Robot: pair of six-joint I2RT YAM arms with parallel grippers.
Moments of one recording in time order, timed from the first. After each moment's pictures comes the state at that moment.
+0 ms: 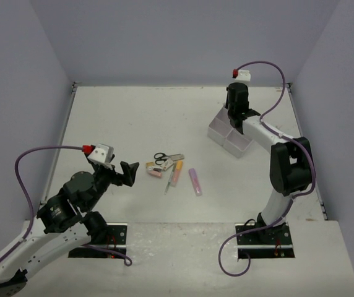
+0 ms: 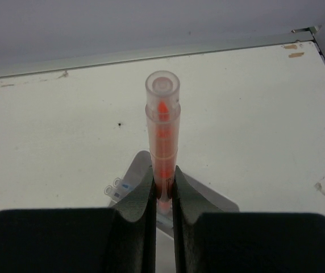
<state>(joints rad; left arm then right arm) -0.87 0.36 0.64 -0.48 -0.46 -0.22 0.29 1.80 1.29 0.12 0.47 0.13</state>
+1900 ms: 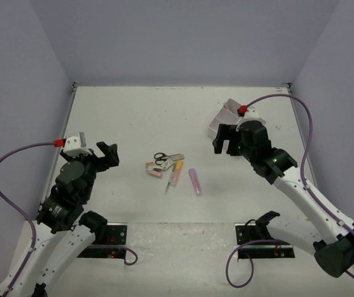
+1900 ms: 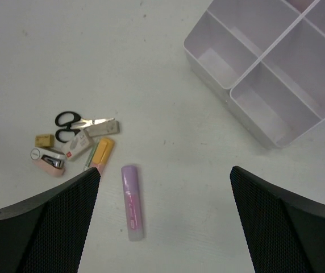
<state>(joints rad) -0.48 0.40 0.69 -0.48 -0.48 -0.39 0.54 0.99 0.97 -0.52 0.20 0.43</state>
